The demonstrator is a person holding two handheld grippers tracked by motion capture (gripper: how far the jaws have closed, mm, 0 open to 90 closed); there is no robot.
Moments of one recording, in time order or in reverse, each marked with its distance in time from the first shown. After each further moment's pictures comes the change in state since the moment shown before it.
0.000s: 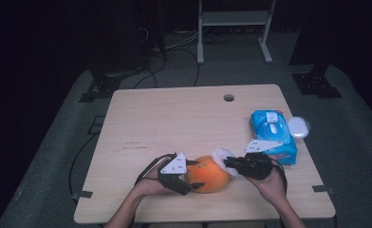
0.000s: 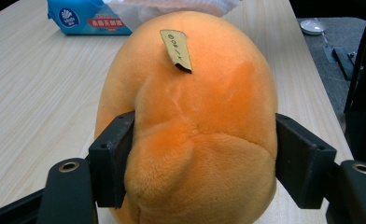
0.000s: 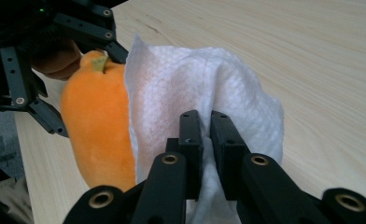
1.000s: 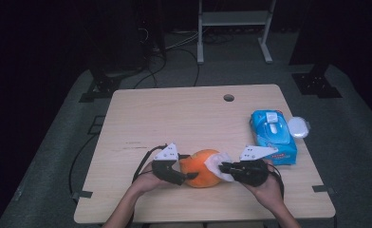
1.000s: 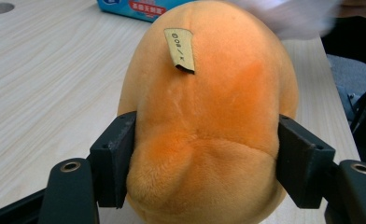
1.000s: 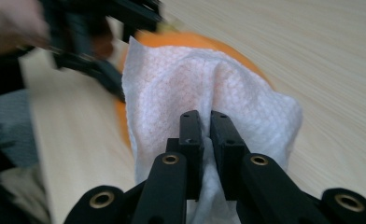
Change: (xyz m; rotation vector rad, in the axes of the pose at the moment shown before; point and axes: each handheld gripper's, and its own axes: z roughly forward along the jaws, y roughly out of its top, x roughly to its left) left arm 0.026 -0.014 -0.010 -0.031 0.041 -0.244; right arm 0.026 0.001 0.002 -0.008 0.035 -0.085
